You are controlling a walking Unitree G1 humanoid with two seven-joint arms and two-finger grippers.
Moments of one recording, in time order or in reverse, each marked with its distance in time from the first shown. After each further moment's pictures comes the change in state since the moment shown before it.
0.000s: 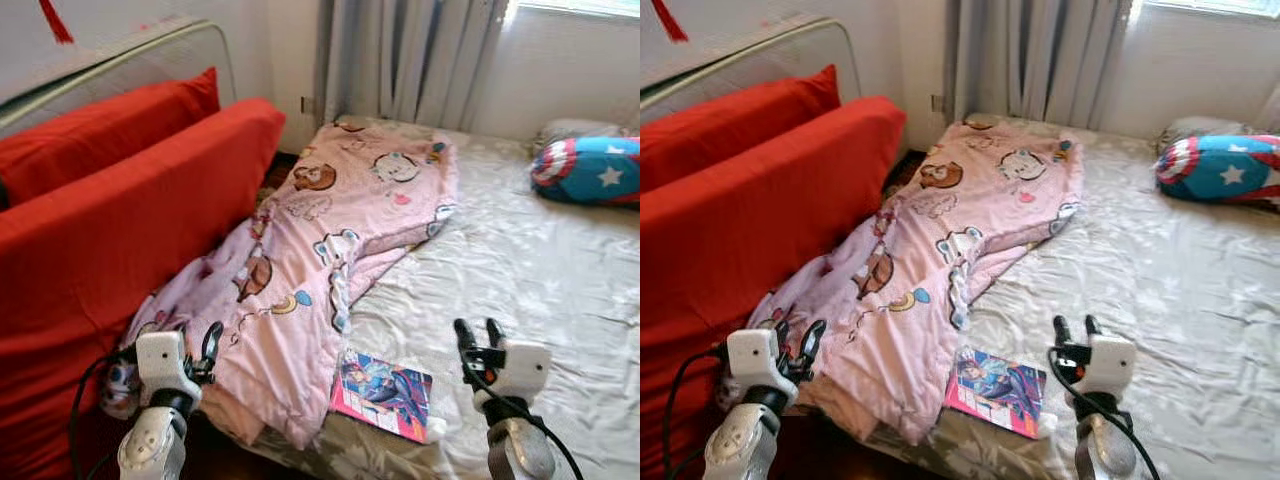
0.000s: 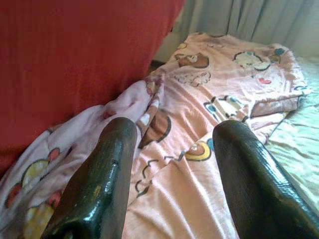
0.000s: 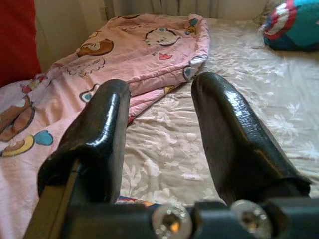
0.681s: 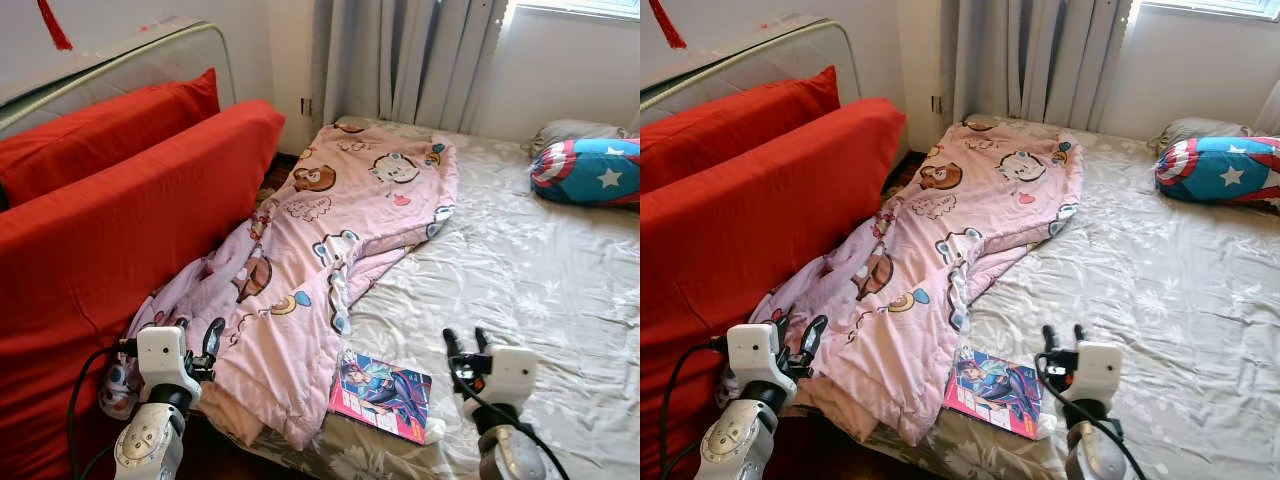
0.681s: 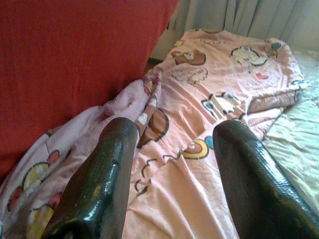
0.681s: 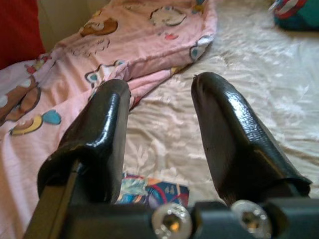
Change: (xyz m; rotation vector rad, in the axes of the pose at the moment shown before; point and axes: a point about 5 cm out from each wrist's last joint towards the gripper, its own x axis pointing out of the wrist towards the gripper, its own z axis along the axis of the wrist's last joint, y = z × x) left arm -0.002 -0.001 0.005 0.018 0.027 -0.018; right arm -0.010 0.014 -0.007 0.014 0.087 0.001
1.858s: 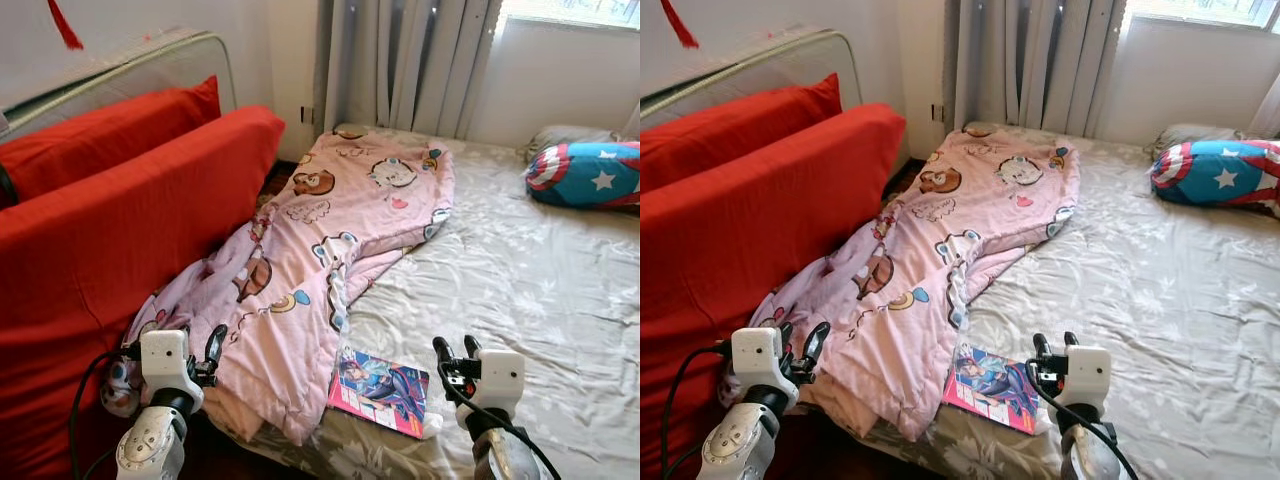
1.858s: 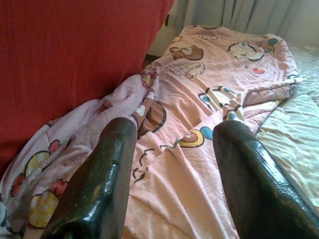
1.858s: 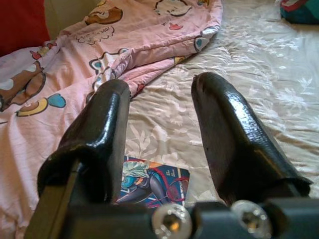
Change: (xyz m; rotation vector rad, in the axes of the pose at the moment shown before) left arm -0.002 -0.003 0.000 0.000 0.025 -0.006; right arm -0.001 0.006 -0.004 -0.021 0.048 0.021
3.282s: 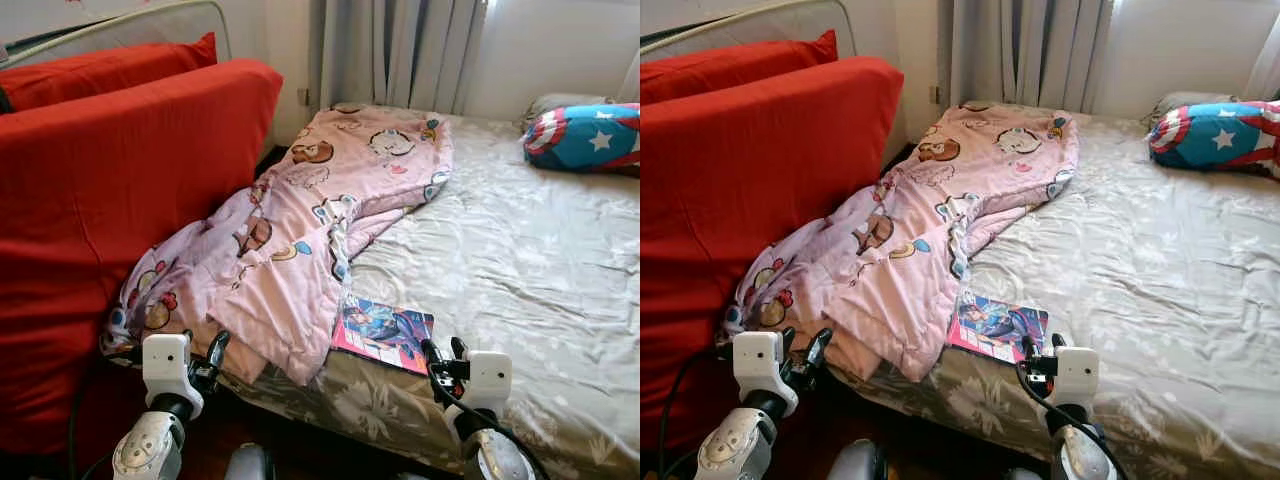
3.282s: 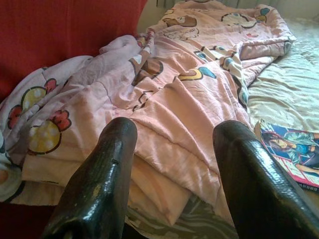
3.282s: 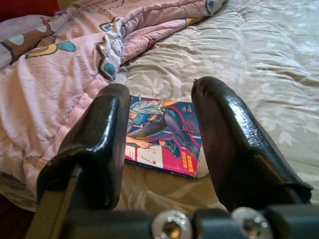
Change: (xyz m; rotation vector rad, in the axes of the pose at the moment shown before) left arm -0.006 -0.001 -0.001 0.013 0.033 -0.033; right arm 0.002 0.011 -0.006 0.030 0.011 0.038
